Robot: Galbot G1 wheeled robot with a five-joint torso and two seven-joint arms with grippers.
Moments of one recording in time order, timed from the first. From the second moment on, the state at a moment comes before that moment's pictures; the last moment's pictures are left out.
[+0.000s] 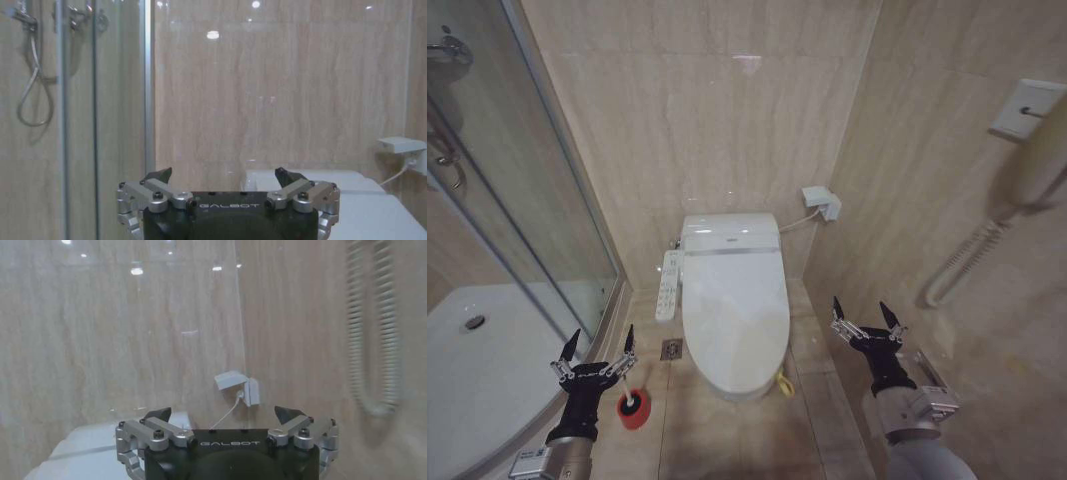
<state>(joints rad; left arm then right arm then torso) 1.72 -1.41 -0.64 -2.27 -0.19 -0.12 -0.09 -1.59 1.39 0.57 2.30 0.28 -0.07 0.20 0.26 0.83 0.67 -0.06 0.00</state>
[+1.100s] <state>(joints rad) 1.72 -1.41 -0.64 -2.27 -0.19 -0.12 -0.09 -1.59 1.39 0.57 2.30 0.28 -0.07 0.20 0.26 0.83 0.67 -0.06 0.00</state>
